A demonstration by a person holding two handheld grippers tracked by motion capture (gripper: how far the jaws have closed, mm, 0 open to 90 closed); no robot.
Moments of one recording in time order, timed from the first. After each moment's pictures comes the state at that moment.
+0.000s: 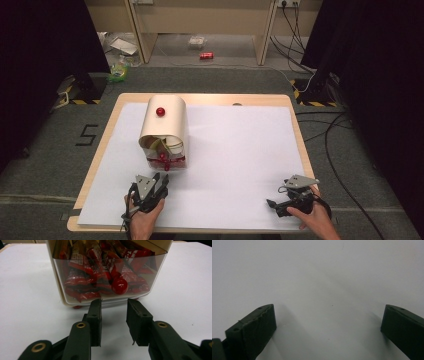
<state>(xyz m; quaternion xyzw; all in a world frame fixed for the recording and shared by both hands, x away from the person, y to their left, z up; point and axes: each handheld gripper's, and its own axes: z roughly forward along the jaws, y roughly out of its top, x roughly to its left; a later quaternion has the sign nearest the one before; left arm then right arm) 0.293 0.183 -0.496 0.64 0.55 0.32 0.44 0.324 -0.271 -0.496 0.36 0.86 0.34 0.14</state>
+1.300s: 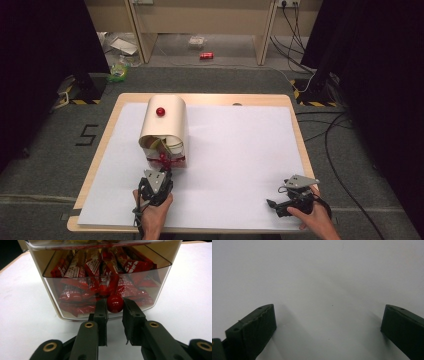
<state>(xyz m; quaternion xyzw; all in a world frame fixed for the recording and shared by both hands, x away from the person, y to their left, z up) 0.307 0.160 -0.491 0.63 0.56 0.36 0.41 0.324 -0.271 -0.496 0.36 0.86 0.34 0.14</state>
